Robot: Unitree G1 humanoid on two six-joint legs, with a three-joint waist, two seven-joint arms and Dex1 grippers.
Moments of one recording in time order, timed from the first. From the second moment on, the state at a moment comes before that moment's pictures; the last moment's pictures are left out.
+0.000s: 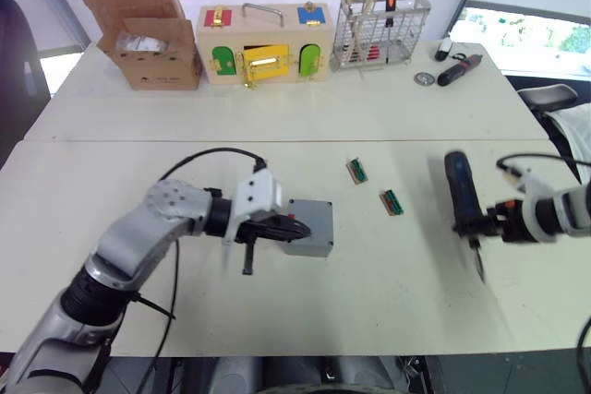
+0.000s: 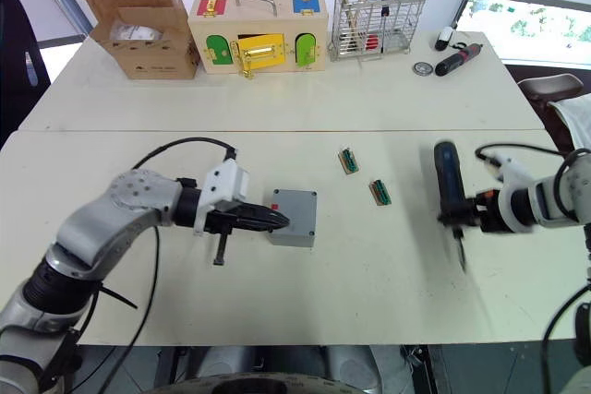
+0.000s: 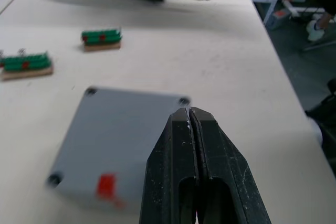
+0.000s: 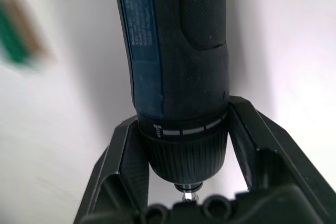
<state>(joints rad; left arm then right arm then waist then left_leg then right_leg) -0.48 0.69 -0.26 -0.37 -0.47 0.61 -1.11 -0.61 -1.03 -0.21 0.21 0.84 1.61 0.49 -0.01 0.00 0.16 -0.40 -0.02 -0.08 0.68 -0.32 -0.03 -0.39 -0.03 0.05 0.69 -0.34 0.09</state>
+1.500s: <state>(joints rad) -0.60 0.64 -0.37 -0.18 -0.28 0.52 -1.19 -0.07 -0.33 0.07 -0.57 0.39 0.33 0.46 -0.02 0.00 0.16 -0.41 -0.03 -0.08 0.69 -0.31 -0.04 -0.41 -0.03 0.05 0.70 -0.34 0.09</state>
